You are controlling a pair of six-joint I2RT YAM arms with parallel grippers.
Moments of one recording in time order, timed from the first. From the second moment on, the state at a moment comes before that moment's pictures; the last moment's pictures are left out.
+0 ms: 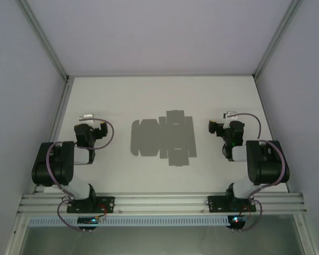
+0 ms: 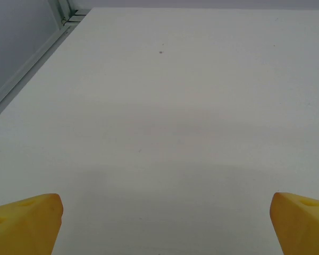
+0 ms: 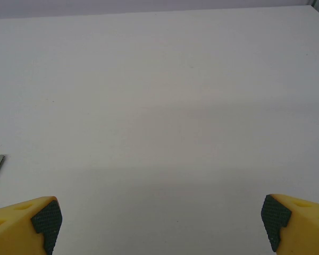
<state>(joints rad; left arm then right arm) 0.03 1.55 0.33 0.85 -0.10 -0.04 -0.02 1.55 0.36 0.80 -0.02 0.02</state>
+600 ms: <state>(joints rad) 0.03 1.55 0.33 0.85 -0.10 -0.04 -0.02 1.55 0.36 0.80 -0.03 0.02</state>
